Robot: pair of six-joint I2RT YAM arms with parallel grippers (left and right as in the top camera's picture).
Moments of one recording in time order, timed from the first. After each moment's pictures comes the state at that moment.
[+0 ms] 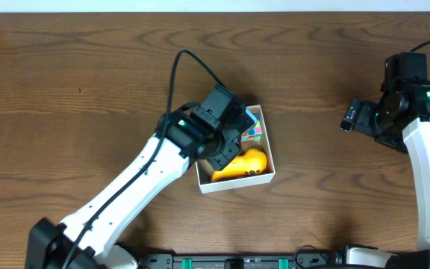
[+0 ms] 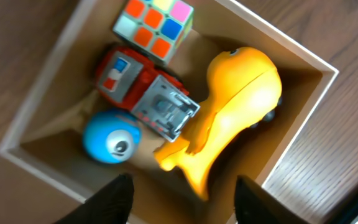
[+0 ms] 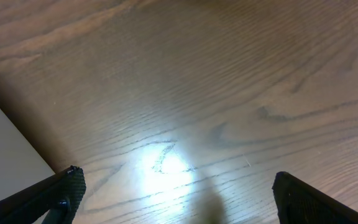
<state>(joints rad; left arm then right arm) -0.69 1.53 1.29 -0.97 0.11 0.16 -0.09 1.45 1.38 -1.27 0.10 0.35</state>
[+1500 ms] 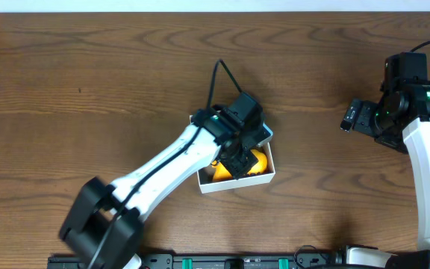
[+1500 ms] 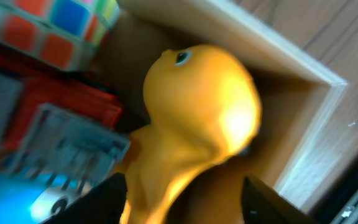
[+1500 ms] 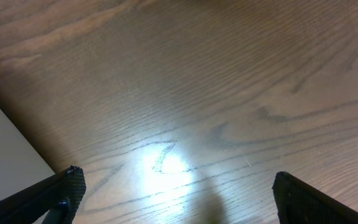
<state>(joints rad) -0.74 1.71 1.30 -0.92 0.23 0.15 -0.09 1.45 1.38 -1.27 0.10 0.35</state>
